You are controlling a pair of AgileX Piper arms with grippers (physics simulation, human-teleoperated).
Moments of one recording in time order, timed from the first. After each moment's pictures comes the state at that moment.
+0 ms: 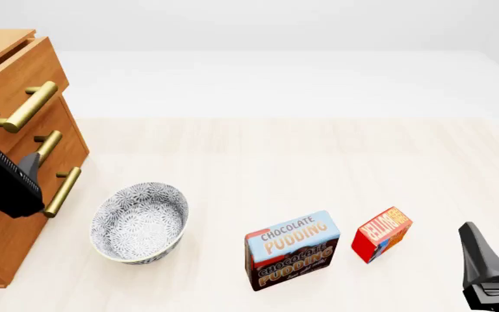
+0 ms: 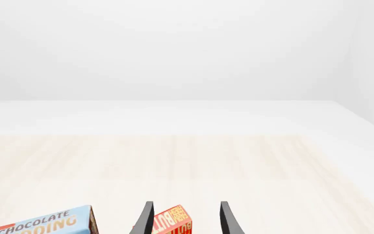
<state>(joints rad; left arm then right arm) 0.10 0.87 -0.38 -0.35 1.30 0.00 0.01 0.00 0.00 0.00</state>
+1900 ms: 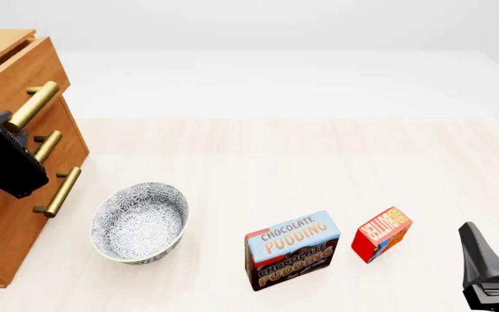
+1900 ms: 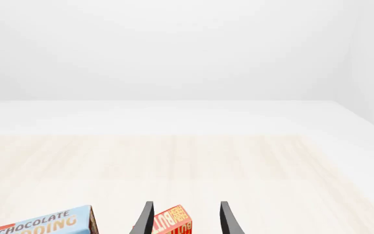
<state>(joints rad) 0.16 1.07 -0.46 -0.44 1.28 0.00 0.01 0.00 0.00 0.00</state>
